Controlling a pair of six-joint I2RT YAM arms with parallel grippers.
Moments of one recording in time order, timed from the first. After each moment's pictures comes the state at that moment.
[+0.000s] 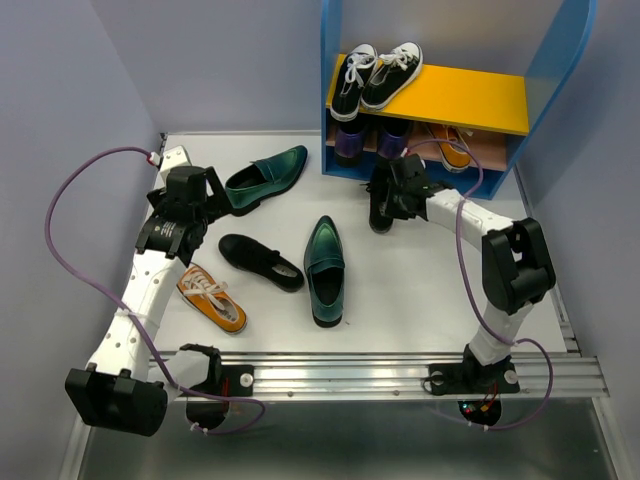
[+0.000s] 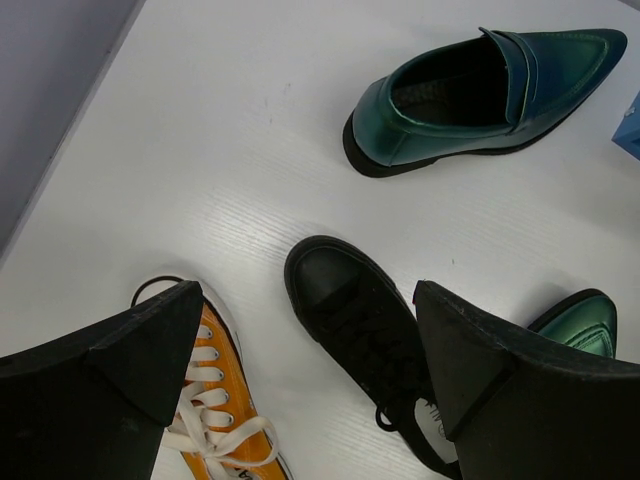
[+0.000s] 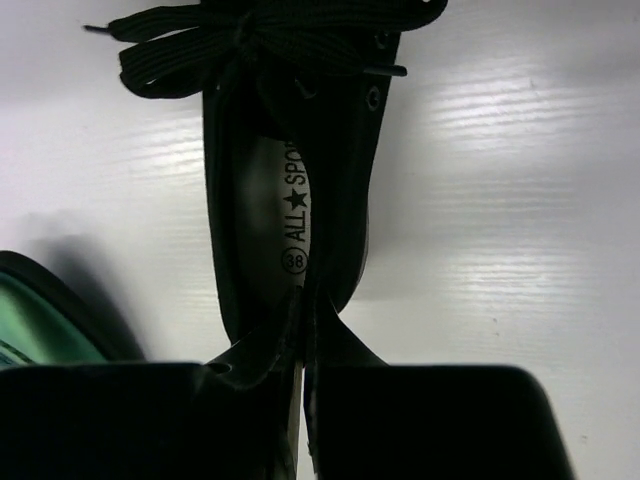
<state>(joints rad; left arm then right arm) -0.19 1.08 1.12 -0.65 -0.41 -0.43 0.37 1.80 1.30 -0.41 0.16 0.50</state>
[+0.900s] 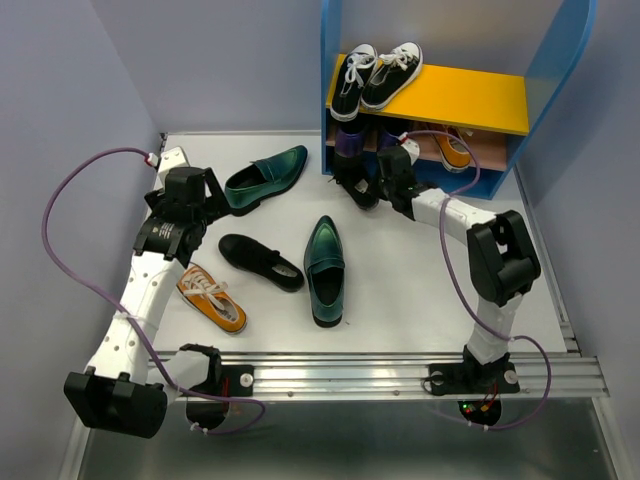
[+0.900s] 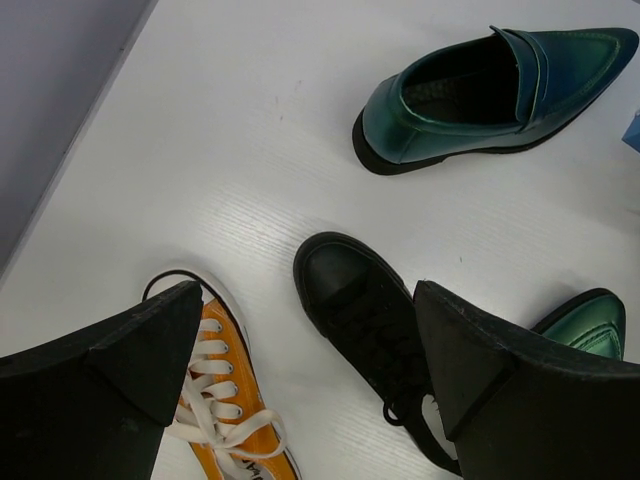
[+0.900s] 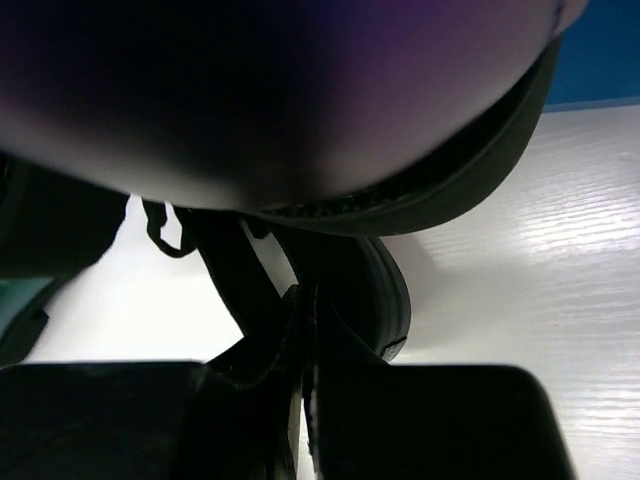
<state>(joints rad) -0.19 1.07 1.13 -0.68 -0.42 -0.43 0.43 1.88 1.34 -0.04 0.25 0.65</state>
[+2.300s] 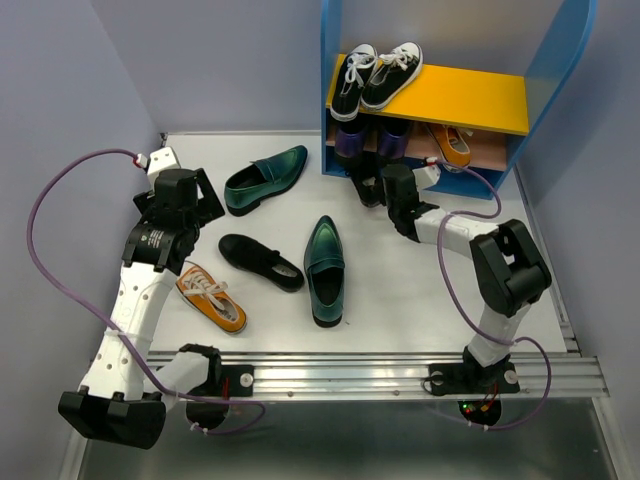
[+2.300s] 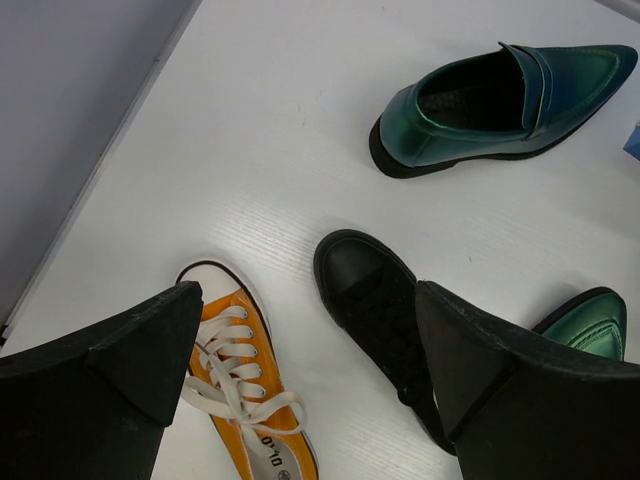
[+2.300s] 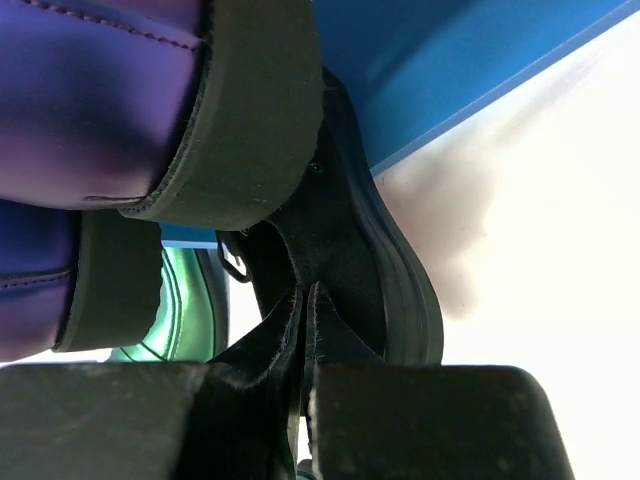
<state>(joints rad) -0.19 1.01 1.18 -0.77 -0.46 -0.42 0.47 1.80 1.11 0.28 0.51 1.12</state>
